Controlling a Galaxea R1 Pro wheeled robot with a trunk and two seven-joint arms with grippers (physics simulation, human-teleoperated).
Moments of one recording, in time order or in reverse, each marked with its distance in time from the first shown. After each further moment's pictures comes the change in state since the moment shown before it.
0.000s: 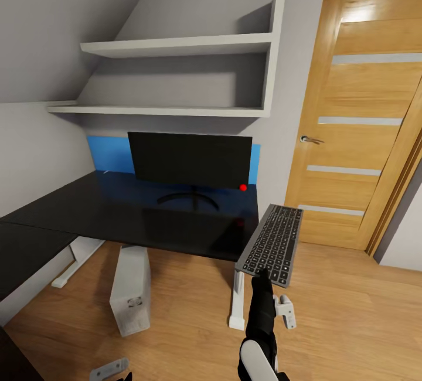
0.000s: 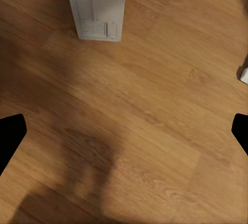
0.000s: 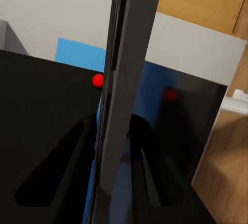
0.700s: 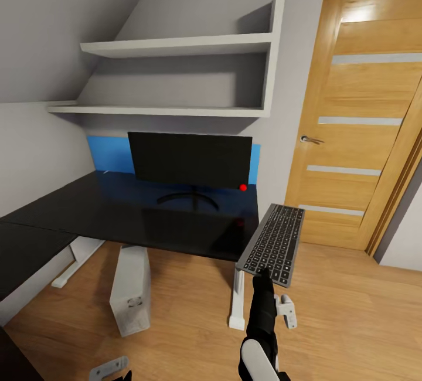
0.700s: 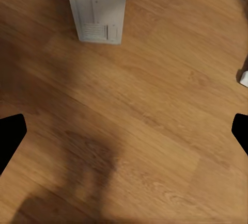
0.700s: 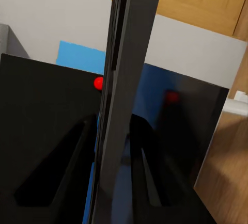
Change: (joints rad) left arm 0.000 0.000 0.004 -0.008 0.000 0.000 -0.001; right arm 0.000 0.000 -0.005 -0.008 -0.001 -0.005 0.000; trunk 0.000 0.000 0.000
